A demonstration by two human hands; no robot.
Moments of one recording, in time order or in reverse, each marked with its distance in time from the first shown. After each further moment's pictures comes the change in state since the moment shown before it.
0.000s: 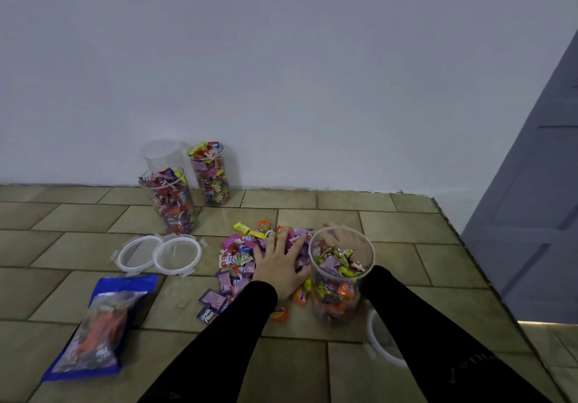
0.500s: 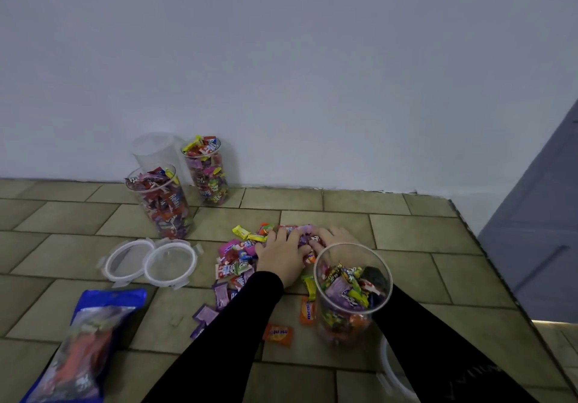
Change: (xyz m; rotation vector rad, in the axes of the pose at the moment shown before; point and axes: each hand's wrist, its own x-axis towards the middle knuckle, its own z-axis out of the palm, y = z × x) left_hand 0.048 -0.004 -0.011 -0.056 0.067 -0.087; right_hand 0.029 -0.023 0.007 -0.418 -0.036 -0.081
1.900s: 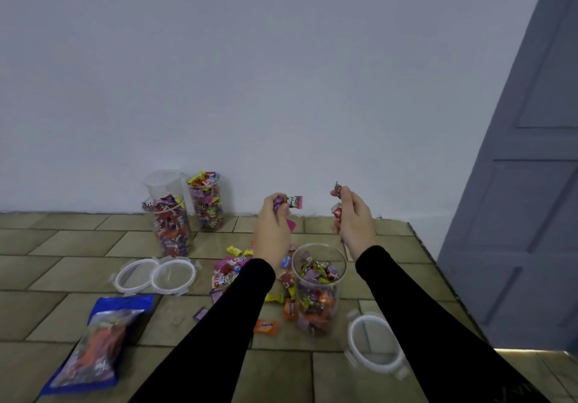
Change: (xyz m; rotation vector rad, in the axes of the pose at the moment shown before) left_hand -0.055 0.054 -0.098 -1.130 0.543 0.076; right_hand -0.095 -0.037 -0.124 1.314 0.718 0.056
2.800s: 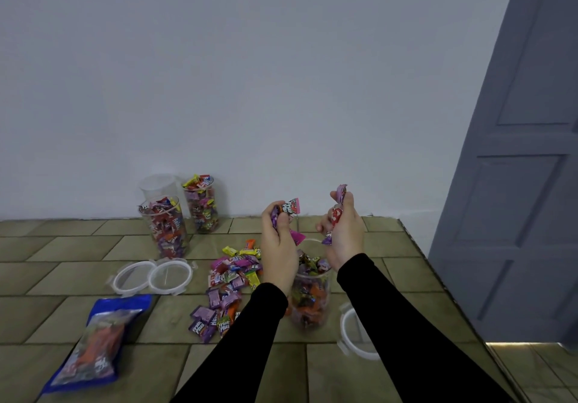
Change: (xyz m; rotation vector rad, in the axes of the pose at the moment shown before) left_hand -0.059 0.022 0.015 -0.294 0.066 0.035; right_hand -0.037 -0.019 0.010 0.472 0.177 0.215
